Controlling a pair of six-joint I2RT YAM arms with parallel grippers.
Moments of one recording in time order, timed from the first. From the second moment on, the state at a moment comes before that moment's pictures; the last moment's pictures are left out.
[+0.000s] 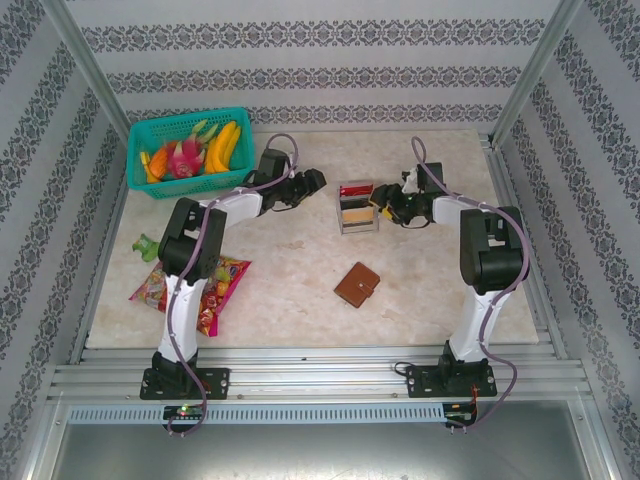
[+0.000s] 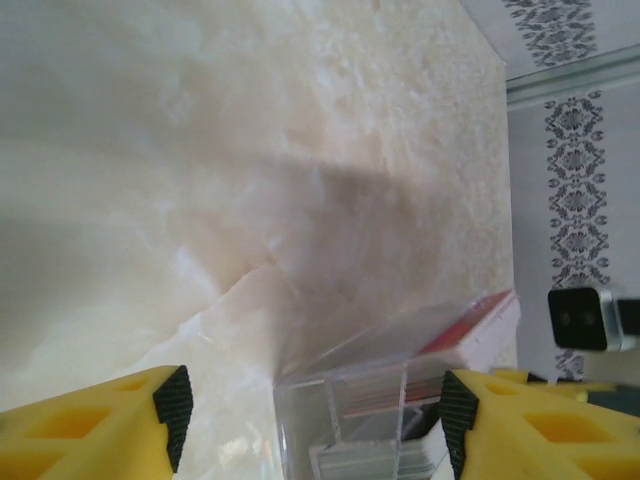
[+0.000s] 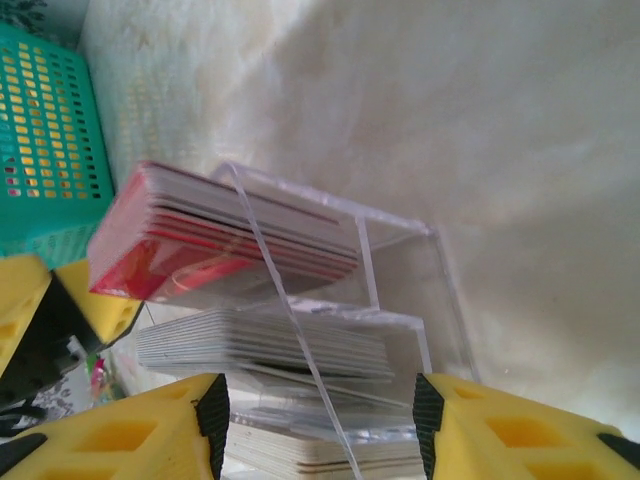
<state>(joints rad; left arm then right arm) -0.34 2.24 1.56 0.06 0.50 -0.88 0.06 1.96 1.16 -0.08 -0.68 0.71</state>
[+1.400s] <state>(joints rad) -0.47 2.17 1.54 -0.16 0.46 -0.96 0.20 1.32 0.63 -0.37 -0.43 0.59</state>
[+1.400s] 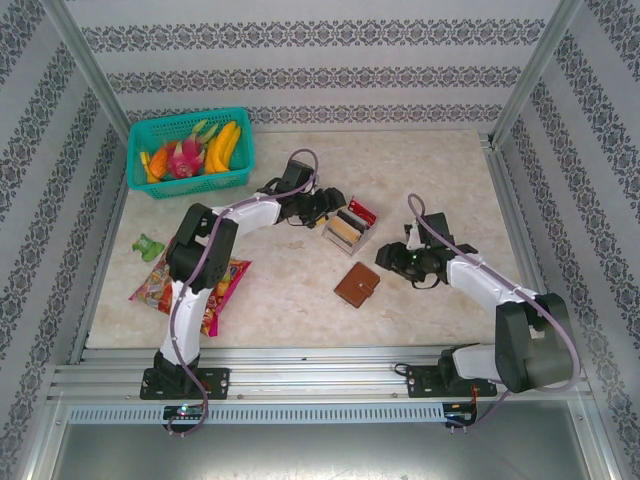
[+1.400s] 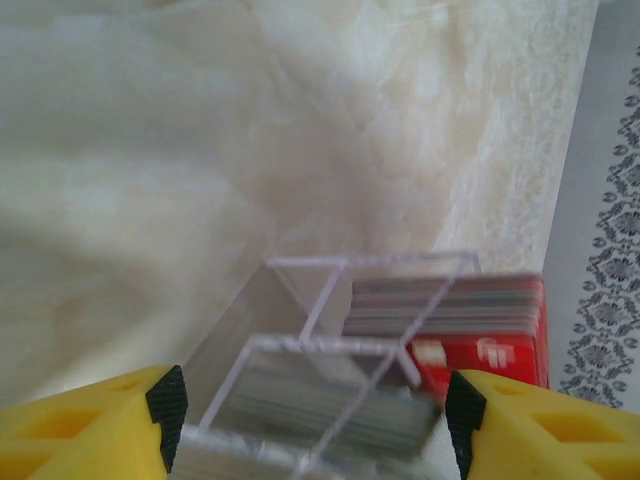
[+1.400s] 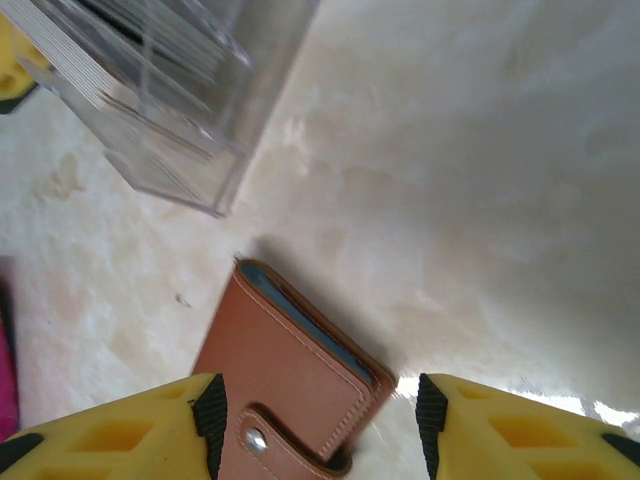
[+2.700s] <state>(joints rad) -0.62 1.76 0.85 -0.07 0.57 -0.83 0.50 1.53 0.70 -0.24 -0.43 0.56</state>
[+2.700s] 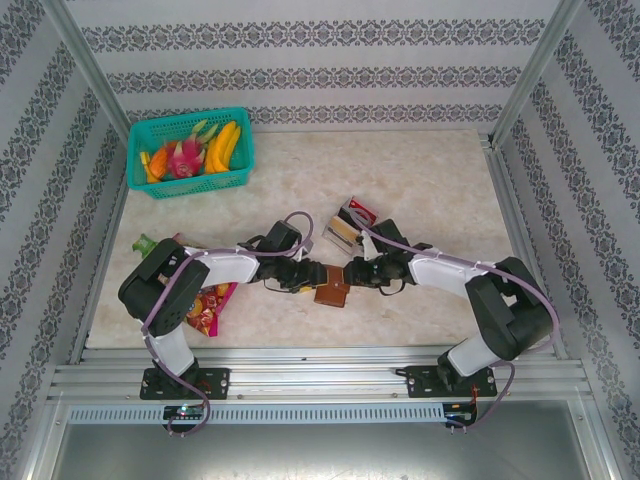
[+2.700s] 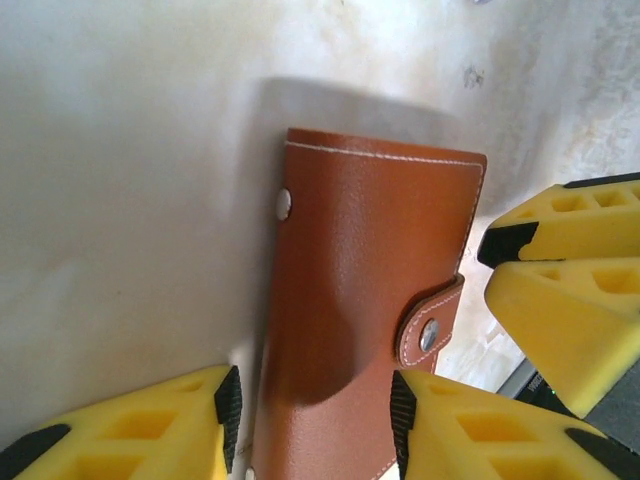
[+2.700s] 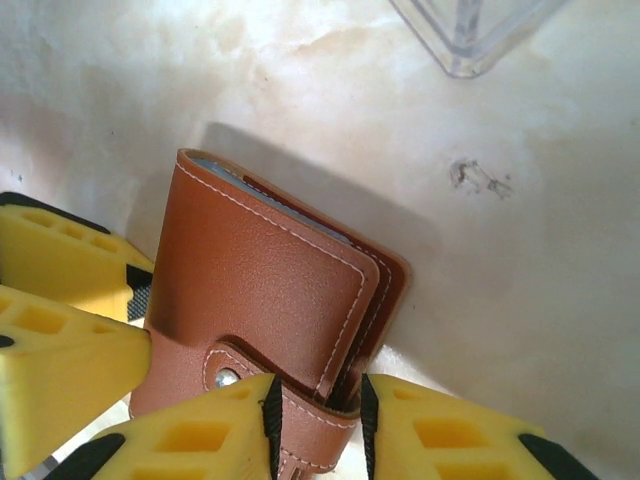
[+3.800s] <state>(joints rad) -0.65 1.78 0.84 -0.01 0.51 -0.85 0.52 1.57 0.69 -0.21 -0.36 0.62</state>
